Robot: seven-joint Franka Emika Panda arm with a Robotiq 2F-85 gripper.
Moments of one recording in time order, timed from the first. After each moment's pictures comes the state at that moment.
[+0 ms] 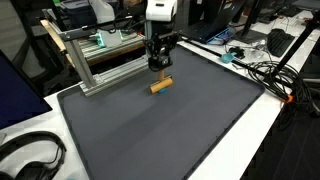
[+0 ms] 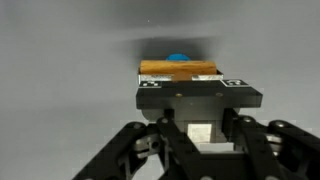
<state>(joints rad) -0.06 0.26 -0.04 -2.00 0.04 2.24 -0.01</state>
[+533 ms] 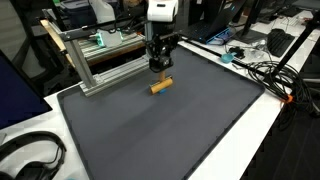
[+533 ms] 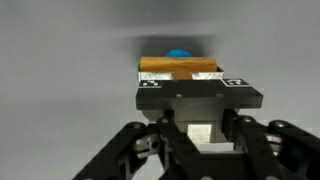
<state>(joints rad) -0.06 0.27 -0.04 -2.00 0.04 2.26 -0.03</state>
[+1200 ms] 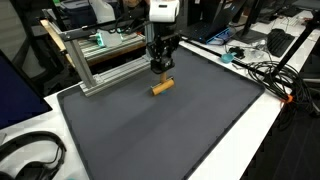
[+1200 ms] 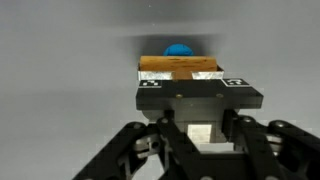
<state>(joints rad) -0.06 0.28 -0.04 -2.00 0.04 2.29 -0.06</state>
